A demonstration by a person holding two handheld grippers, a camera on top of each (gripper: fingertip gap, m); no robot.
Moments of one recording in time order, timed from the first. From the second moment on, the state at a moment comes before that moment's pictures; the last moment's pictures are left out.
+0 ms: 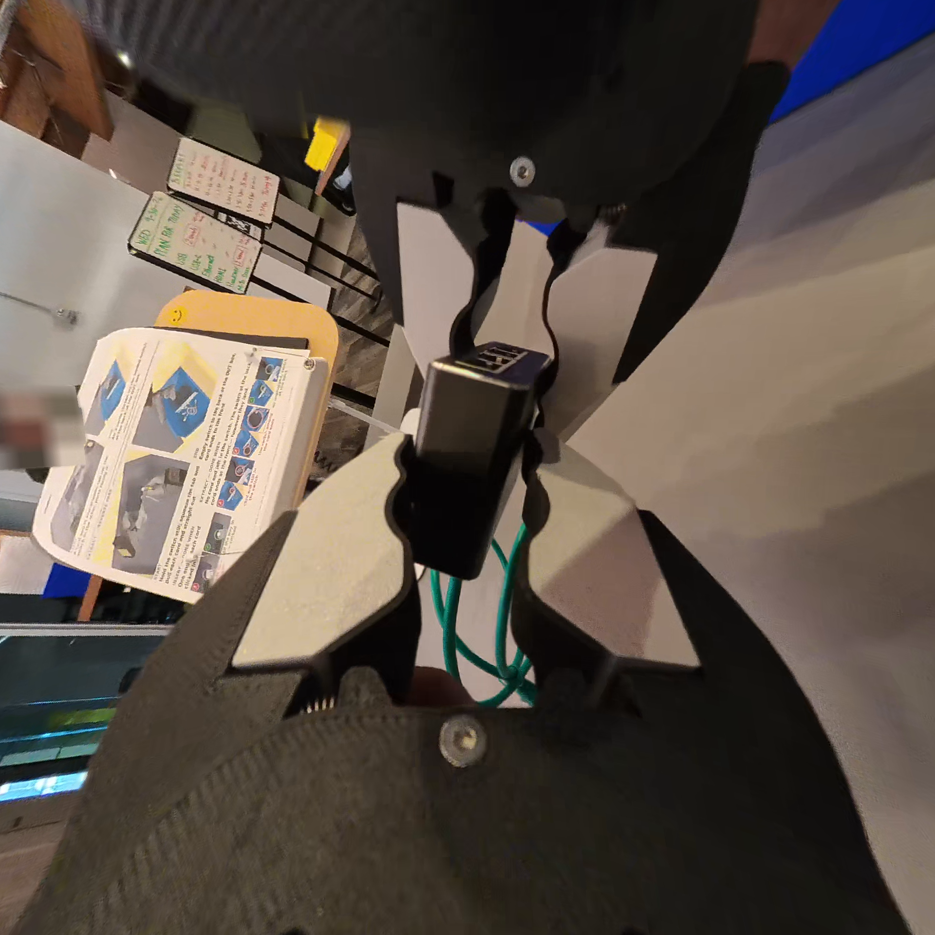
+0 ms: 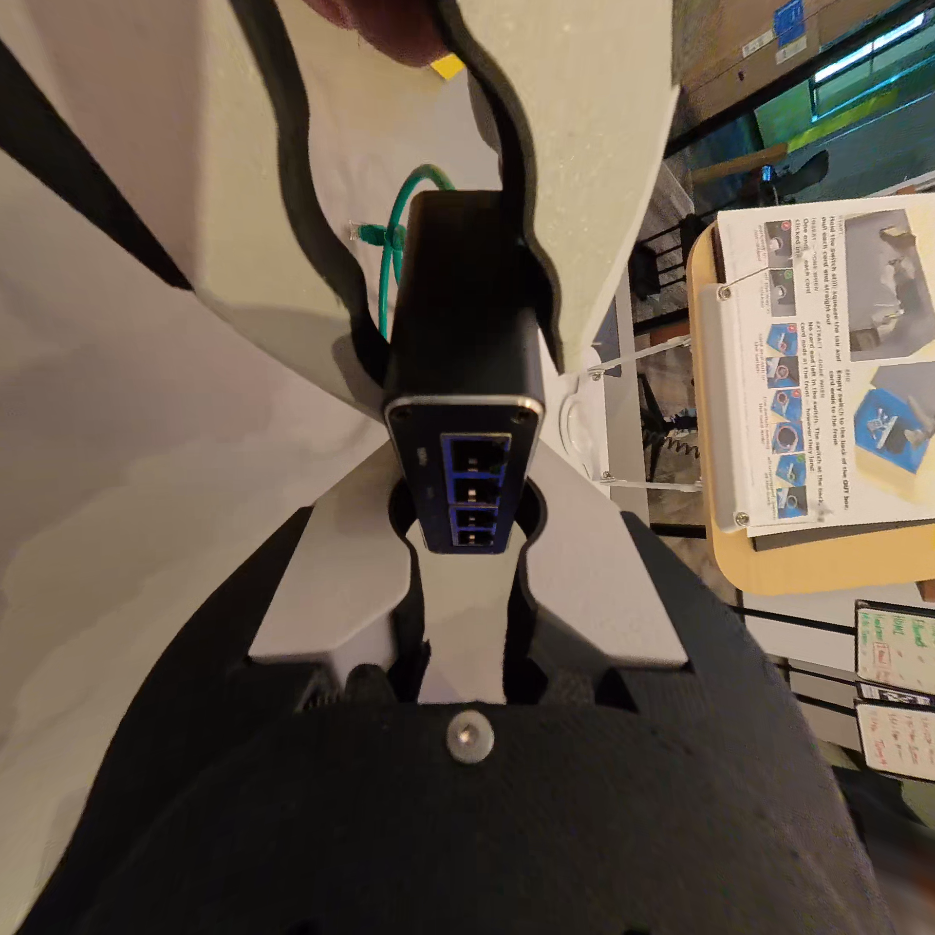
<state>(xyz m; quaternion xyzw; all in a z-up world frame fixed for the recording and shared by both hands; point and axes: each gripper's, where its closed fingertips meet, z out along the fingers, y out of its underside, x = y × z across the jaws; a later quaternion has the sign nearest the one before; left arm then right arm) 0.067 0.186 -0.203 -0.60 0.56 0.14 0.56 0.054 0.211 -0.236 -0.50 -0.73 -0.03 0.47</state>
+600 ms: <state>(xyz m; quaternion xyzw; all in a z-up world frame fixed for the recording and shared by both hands) 0.047 0.157 -0.145 -0.54 0.48 -0.07 0.69 0.058 0.198 -0.179 -0.48 -0.63 0.19 0.57</state>
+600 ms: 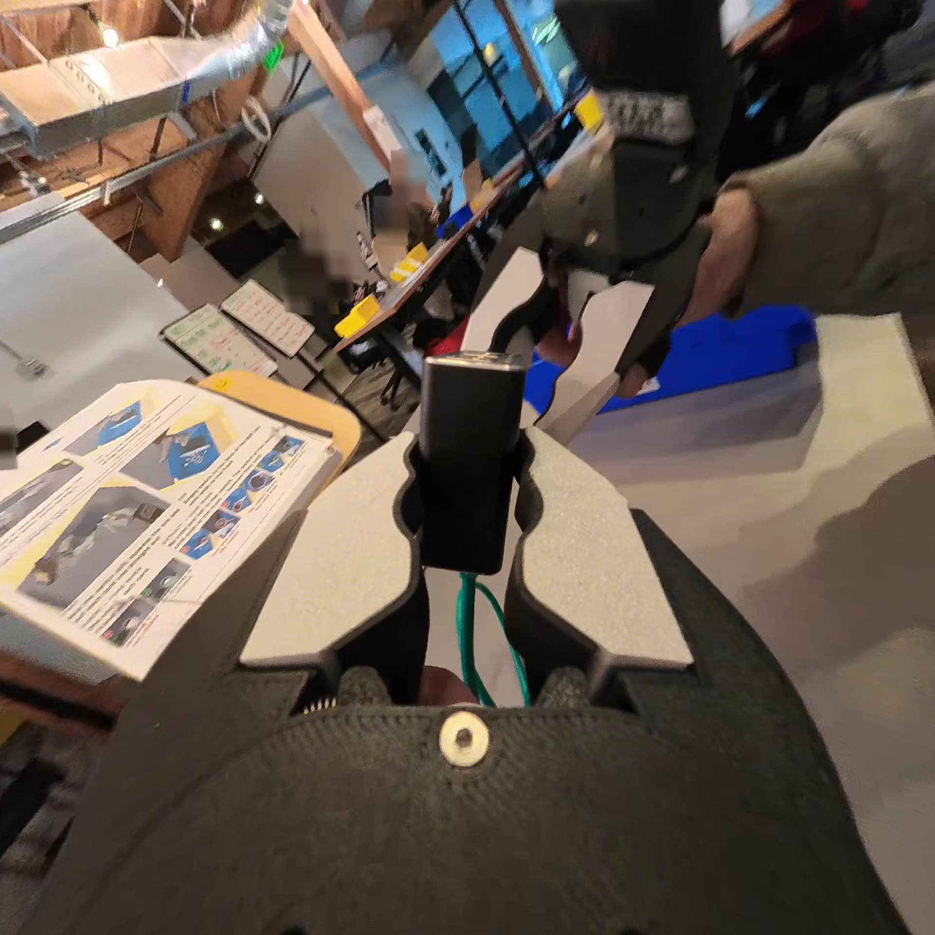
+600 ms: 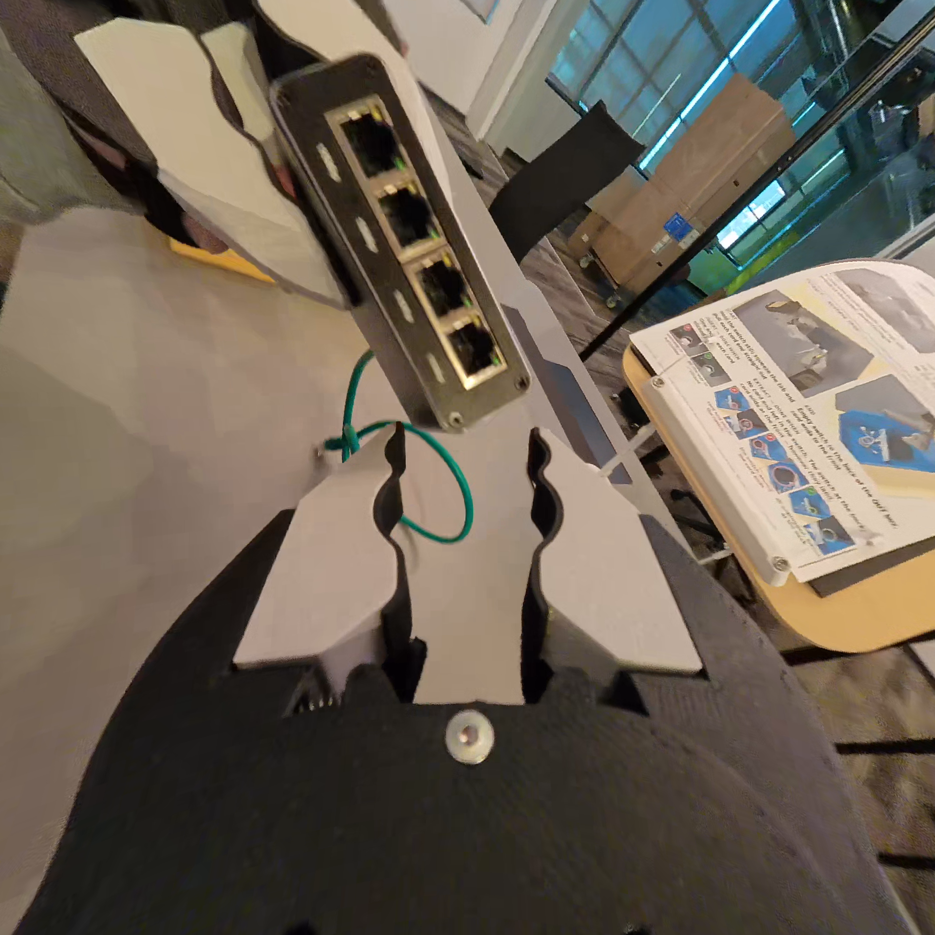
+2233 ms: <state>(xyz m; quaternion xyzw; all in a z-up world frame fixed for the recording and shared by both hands) 0.027 0.189 -0.193 -0.55 0.50 0.30 0.60 0.038 0.202 -0.208 -0.46 -0.70 -0.09 0.55</state>
